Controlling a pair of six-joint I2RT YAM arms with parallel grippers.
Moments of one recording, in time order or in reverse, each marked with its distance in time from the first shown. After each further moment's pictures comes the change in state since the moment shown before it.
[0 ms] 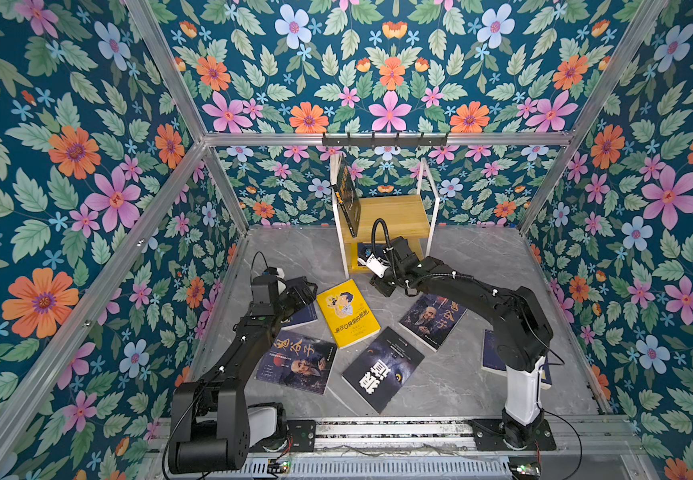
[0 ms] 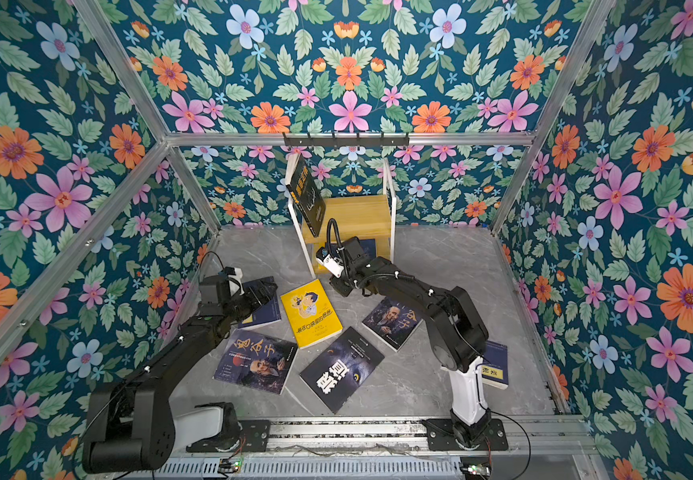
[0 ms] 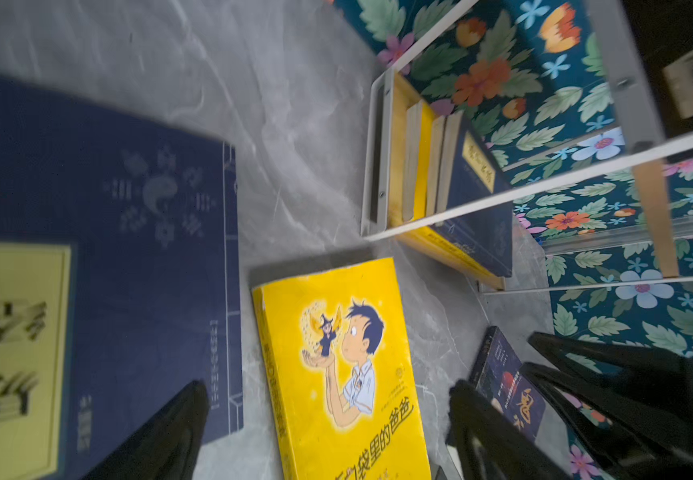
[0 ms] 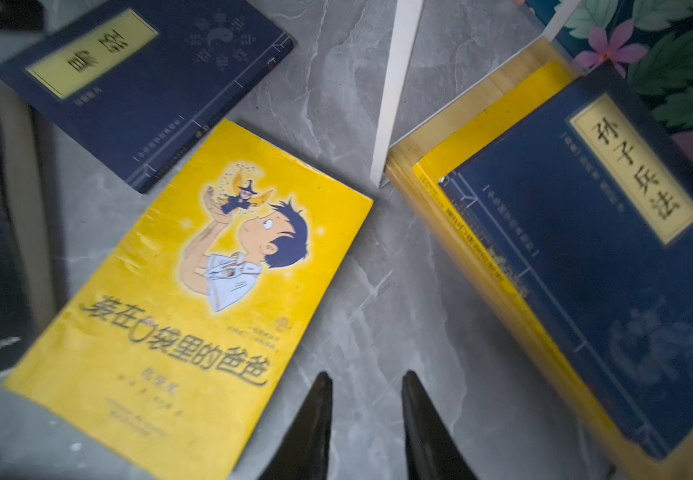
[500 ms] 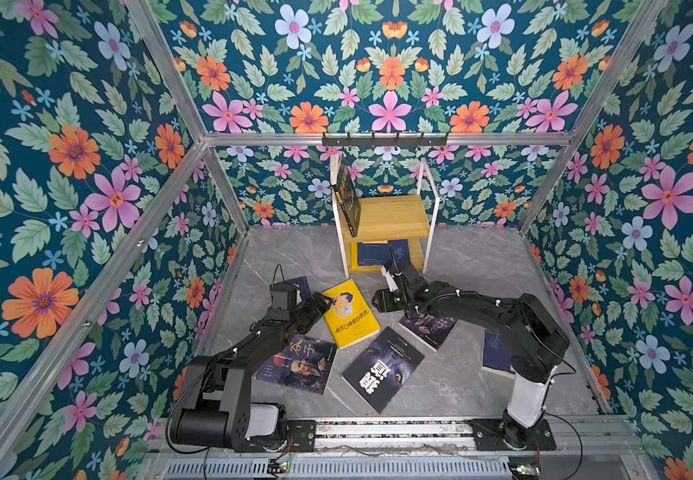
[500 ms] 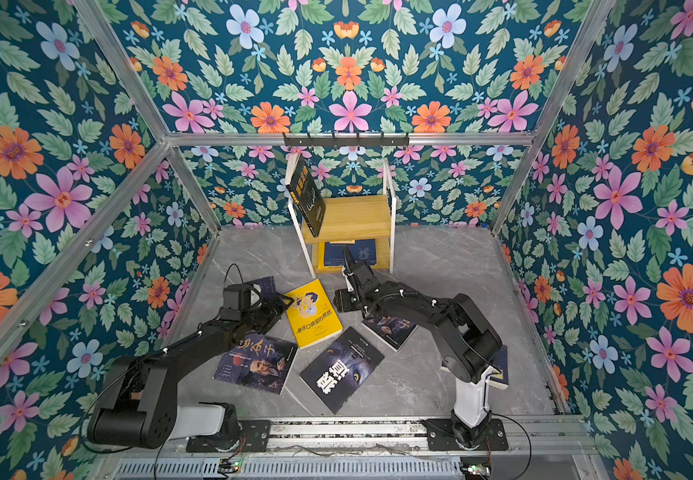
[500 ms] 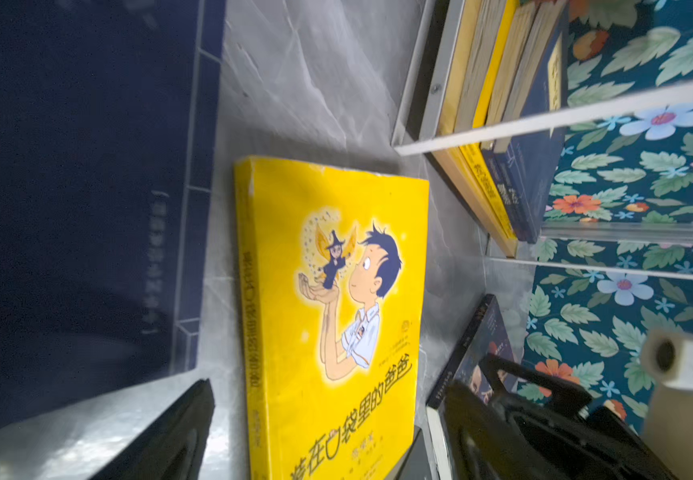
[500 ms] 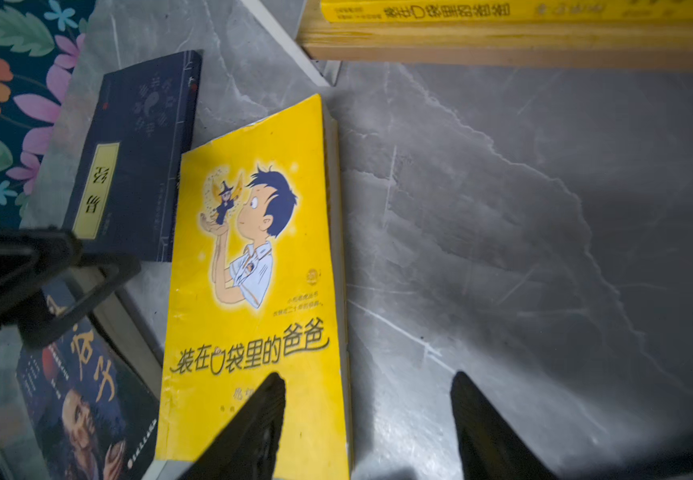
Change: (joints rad) left arm -0.140 0.121 -0.056 0.073 0.014 -0.199; right arm 0.005 -0.039 -0.296 0.236 -0.003 0.707
